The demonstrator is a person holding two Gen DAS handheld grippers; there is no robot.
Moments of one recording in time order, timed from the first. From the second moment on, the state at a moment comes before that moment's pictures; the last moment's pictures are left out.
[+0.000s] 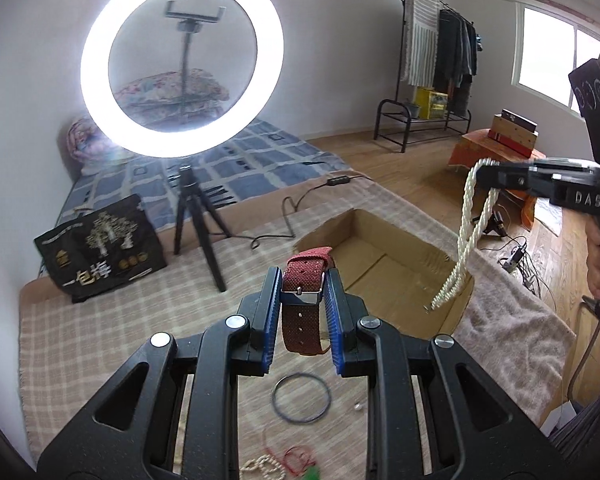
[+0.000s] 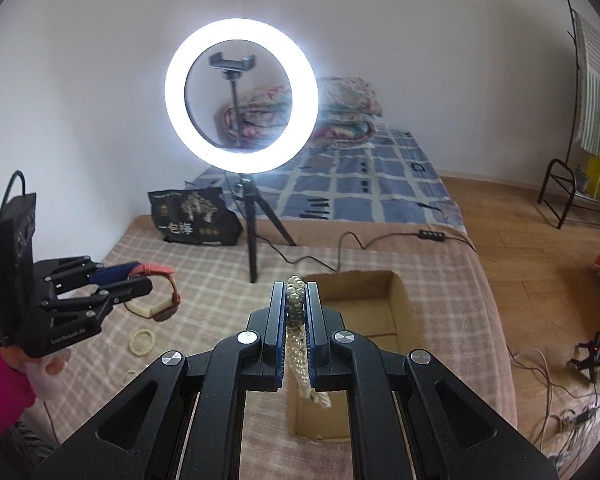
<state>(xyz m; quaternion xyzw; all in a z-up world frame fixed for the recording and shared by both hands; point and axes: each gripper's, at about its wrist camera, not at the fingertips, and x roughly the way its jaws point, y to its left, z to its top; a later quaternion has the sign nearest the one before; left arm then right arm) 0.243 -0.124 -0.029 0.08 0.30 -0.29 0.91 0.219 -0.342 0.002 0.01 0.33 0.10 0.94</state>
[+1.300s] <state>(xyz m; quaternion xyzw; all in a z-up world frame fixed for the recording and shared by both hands) 0.332 -0.276 -0.102 0.09 0.39 -0.27 0.88 0.231 -0.407 -0.088 0.04 0.43 0.04 0.90</state>
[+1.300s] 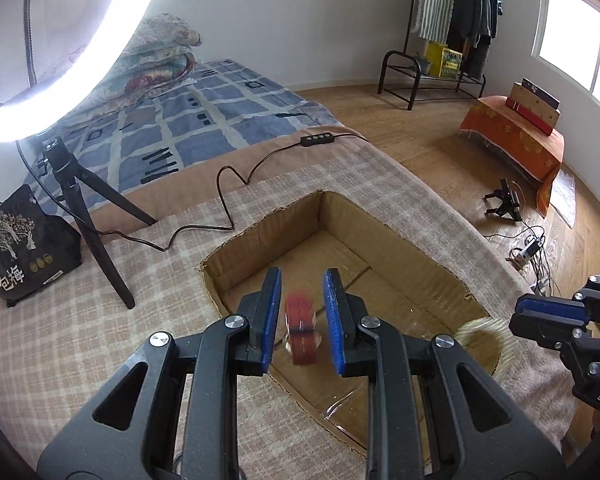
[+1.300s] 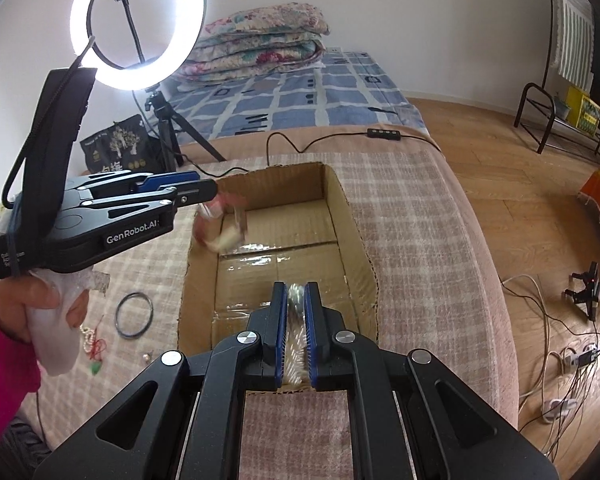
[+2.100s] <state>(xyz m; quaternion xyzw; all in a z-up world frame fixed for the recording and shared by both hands) 0.315 -0.258 -0.079 0.11 0.36 -0.24 0.89 0.225 -0.395 -0.071 0.02 0.41 0.01 0.91</state>
